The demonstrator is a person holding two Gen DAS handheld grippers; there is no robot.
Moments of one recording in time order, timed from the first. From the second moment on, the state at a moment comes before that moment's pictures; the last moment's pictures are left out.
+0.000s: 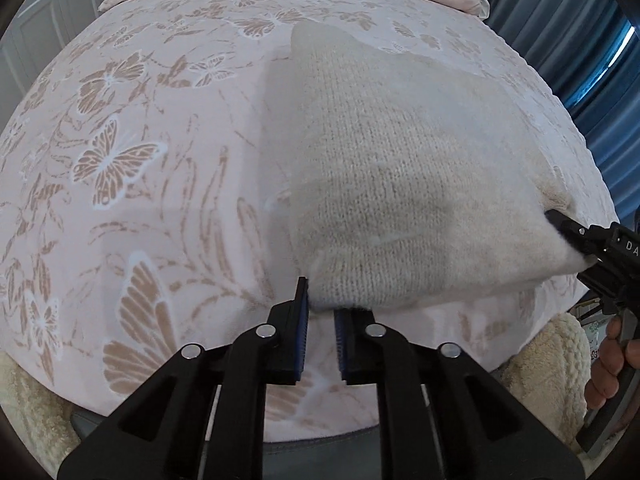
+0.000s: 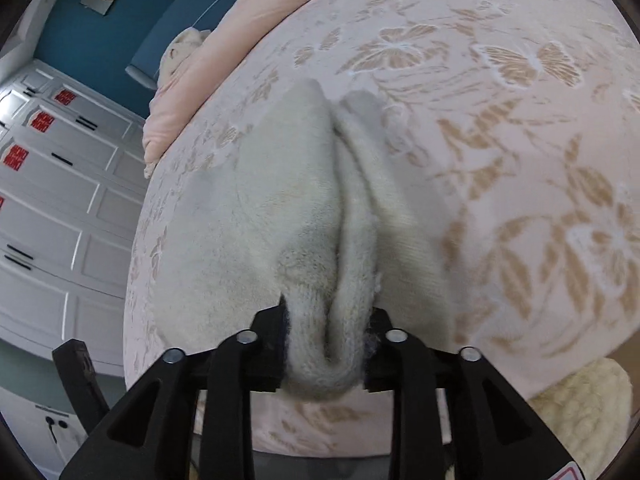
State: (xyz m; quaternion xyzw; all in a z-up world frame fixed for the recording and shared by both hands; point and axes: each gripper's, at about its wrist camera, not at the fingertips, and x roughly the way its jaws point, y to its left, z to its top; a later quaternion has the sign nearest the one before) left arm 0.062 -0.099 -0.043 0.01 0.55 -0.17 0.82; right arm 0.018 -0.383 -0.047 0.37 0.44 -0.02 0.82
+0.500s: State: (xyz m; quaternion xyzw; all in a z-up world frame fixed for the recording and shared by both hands) left arm 0.036 -0.071 -0.007 0.01 0.51 -0.15 0.85; right arm 0.066 -0.271 0.017 0.17 0.45 0.05 0.88
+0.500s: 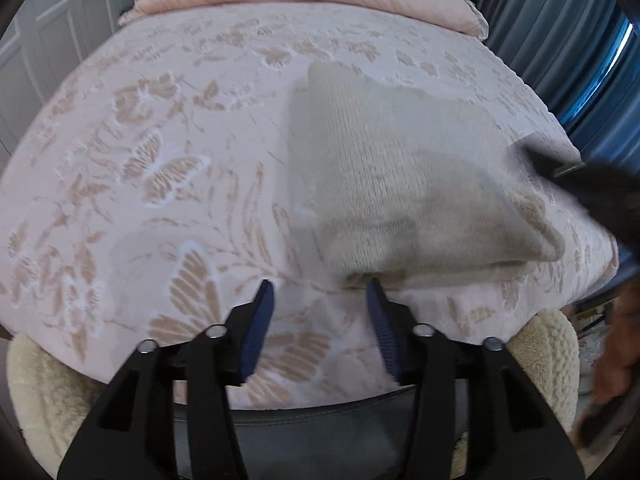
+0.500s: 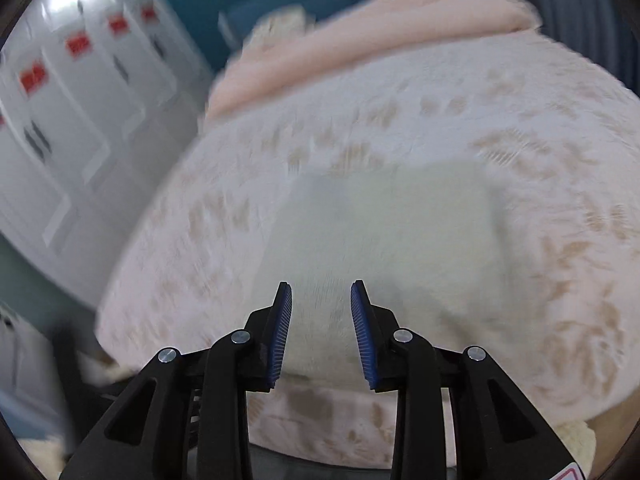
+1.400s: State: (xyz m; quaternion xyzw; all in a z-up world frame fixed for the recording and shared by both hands) left arm 0.039 -0.062 0.004 0.00 0.50 -0.15 0.85; right arm 0.134 -0.355 0.010 0.18 0.48 -0.07 0.85
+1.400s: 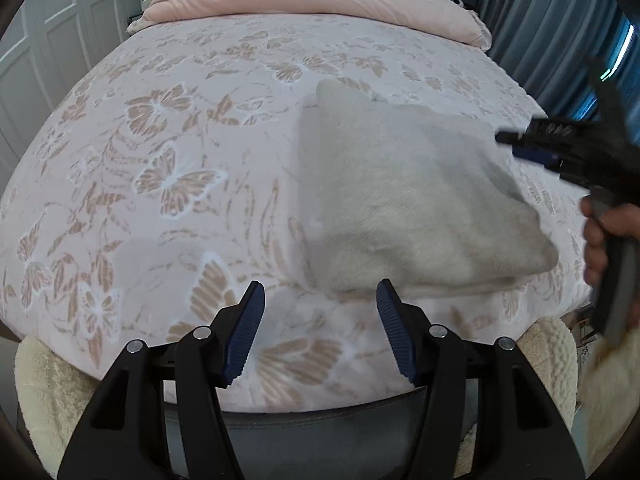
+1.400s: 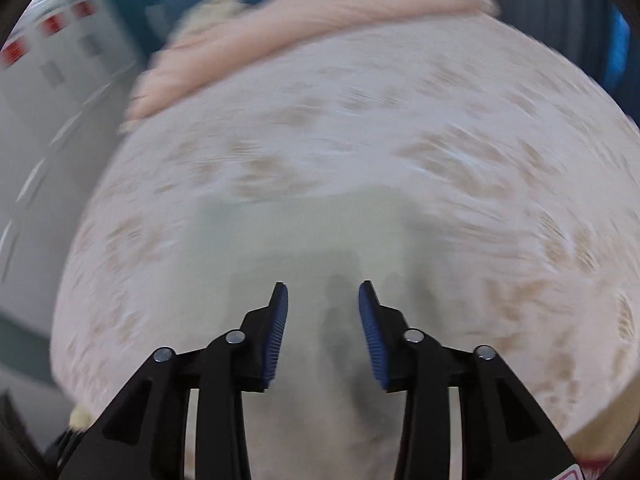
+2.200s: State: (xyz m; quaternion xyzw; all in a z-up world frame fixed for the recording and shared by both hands) left arm 0.066 -0.108 -0.005 0.00 0.52 -0.17 0.84; right arm 0.066 -0.389 0.025 0.25 0.42 -0.02 0.87
